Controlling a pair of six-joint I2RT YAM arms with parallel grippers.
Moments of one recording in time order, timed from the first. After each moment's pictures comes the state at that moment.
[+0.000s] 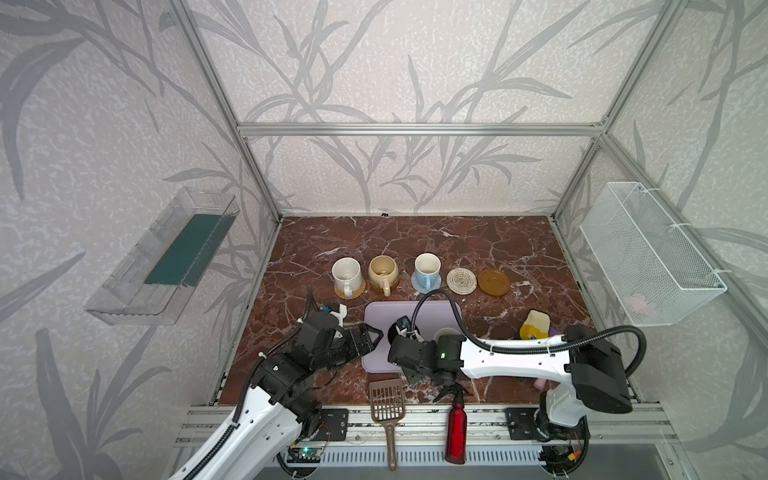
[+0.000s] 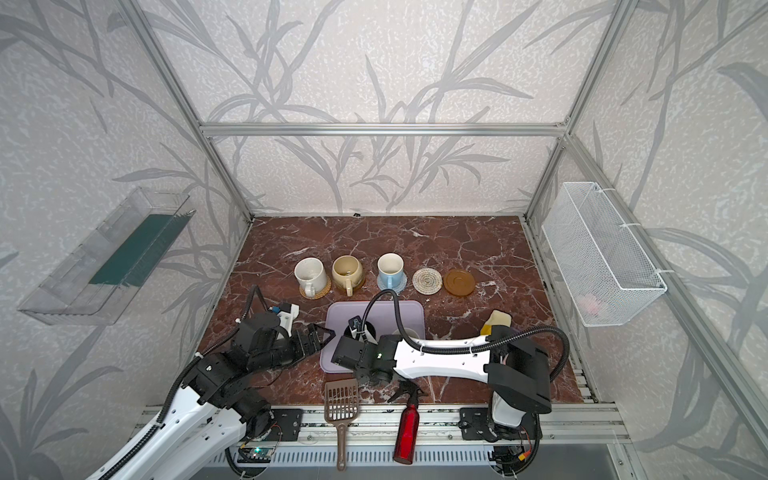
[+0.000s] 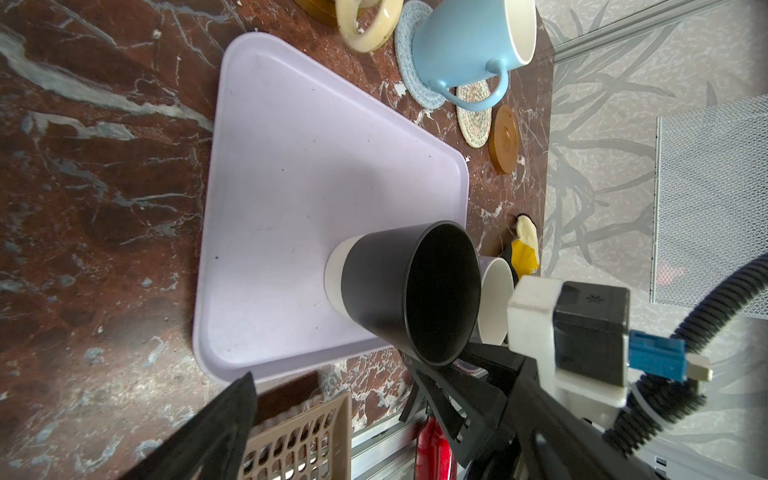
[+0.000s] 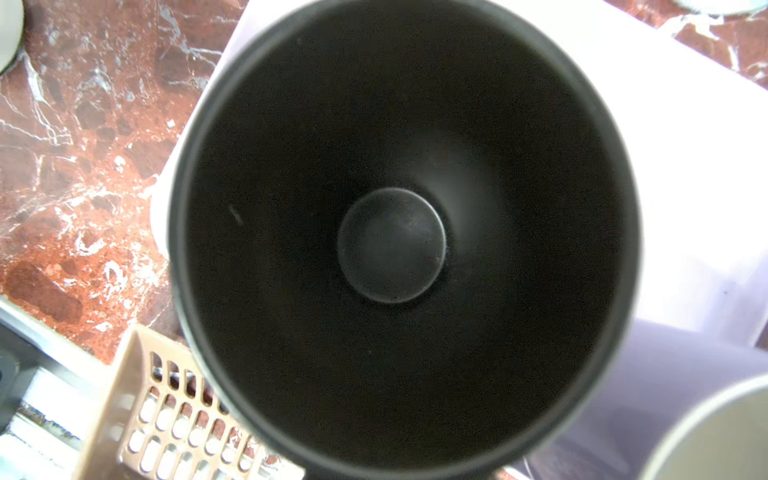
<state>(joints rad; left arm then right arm) -0.54 0.56 0.52 -0.68 0.27 -0.98 1.30 1.66 1.10 -0.62 0.30 0.75</state>
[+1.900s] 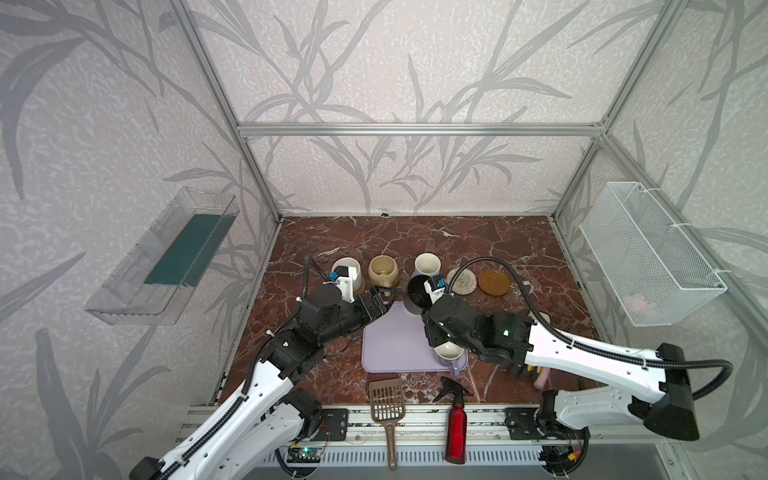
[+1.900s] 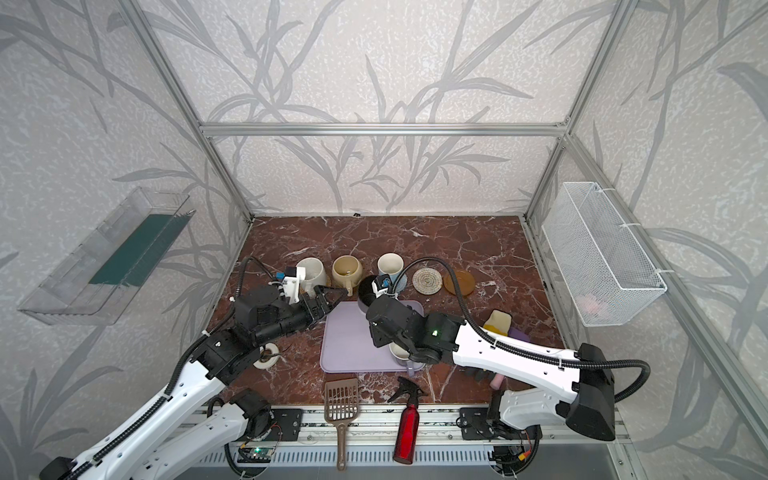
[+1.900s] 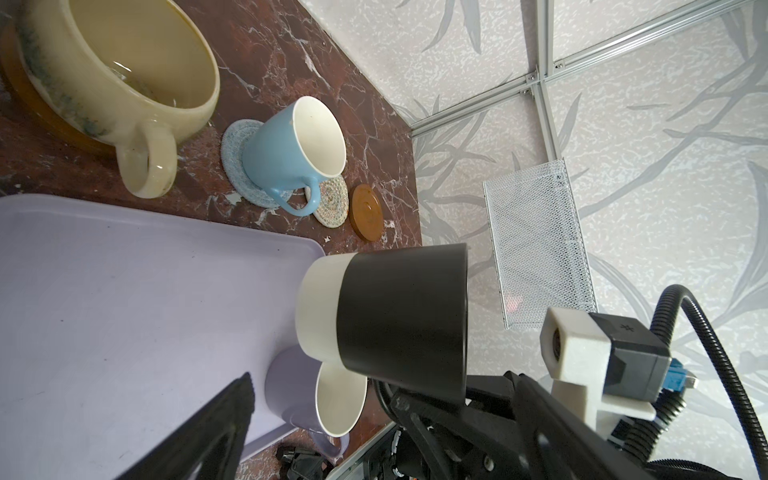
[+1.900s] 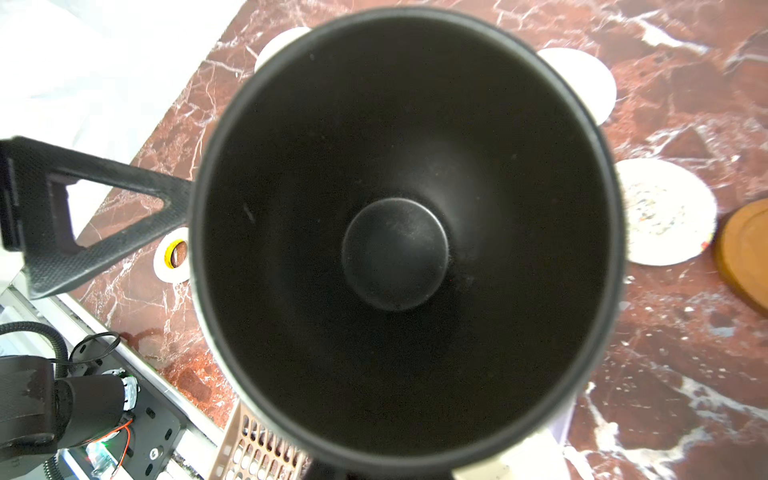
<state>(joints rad) -0.58 0.77 0.71 -0.30 0.27 -1.07 1.13 1.27 1.09 -0.60 0.34 0.64</state>
